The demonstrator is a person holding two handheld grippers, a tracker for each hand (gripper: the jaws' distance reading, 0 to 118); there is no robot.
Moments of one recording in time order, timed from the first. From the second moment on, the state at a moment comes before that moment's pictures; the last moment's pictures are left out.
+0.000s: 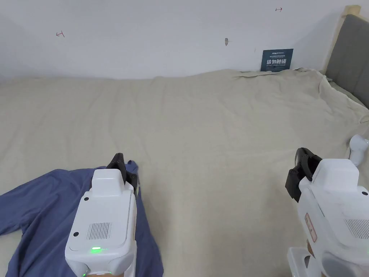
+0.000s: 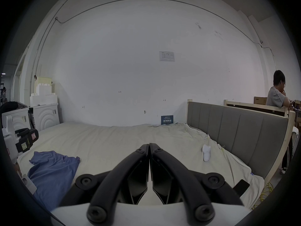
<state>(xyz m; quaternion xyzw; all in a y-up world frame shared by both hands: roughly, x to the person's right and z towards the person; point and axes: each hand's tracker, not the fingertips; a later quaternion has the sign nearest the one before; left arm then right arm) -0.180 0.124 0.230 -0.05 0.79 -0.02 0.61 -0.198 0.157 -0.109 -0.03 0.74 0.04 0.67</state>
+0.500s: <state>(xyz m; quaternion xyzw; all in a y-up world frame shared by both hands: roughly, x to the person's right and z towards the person) -0.175 0.141 0.270 0.23 0.68 0.23 0.66 -0.184 0.169 -0.067 0.21 0.66 0.16 0.70</state>
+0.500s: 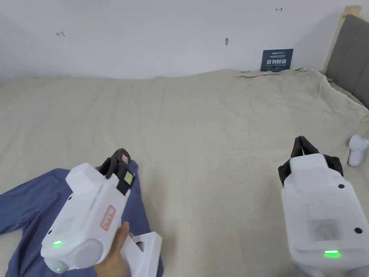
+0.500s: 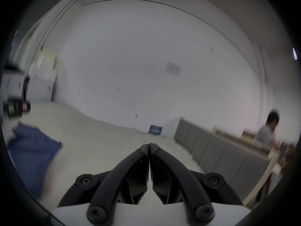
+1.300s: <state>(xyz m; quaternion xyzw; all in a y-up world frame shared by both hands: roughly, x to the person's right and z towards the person) -0.179 0.136 0.226 -0.07 0.78 -0.06 0.62 -0.195 0.174 -0.097 -0.02 0.74 0.05 0.68</state>
